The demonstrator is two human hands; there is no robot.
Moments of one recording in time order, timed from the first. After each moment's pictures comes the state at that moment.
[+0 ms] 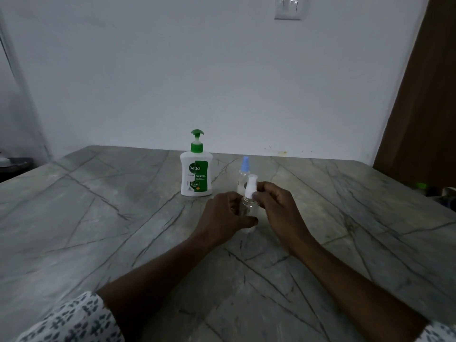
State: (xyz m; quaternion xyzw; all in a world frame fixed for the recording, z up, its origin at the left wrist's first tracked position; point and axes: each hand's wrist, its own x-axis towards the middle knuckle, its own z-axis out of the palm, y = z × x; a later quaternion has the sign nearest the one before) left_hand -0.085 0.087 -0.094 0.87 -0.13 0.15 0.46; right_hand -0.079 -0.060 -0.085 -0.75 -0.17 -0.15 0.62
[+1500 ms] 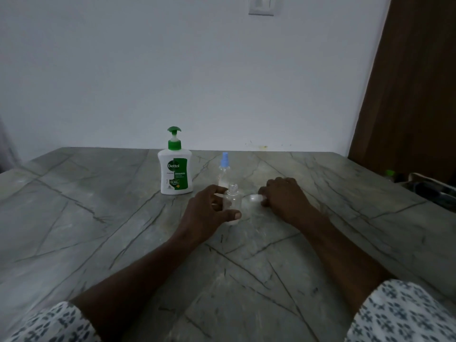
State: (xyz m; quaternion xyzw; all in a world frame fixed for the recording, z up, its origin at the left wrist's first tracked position) left_hand -0.086 0.084 -0.096 0.84 -0.12 0.11 0.51; right_hand -0.031 -0.130 -0.086 -0.96 -0.16 -0.20 -0.09
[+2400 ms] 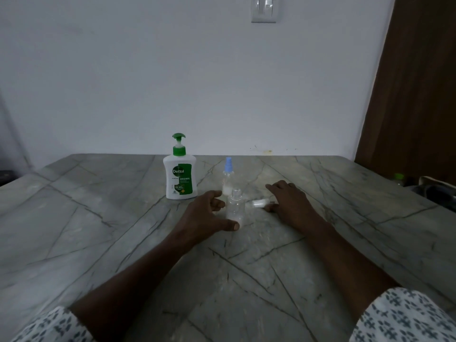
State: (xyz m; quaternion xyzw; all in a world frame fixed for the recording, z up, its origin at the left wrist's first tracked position) left_hand -0.087 0.095 -0.087 0.88 -0.10 0.06 0.46; right_hand -0.018 -0.144 -0.101 -0.98 -0.12 -0.17 0.08
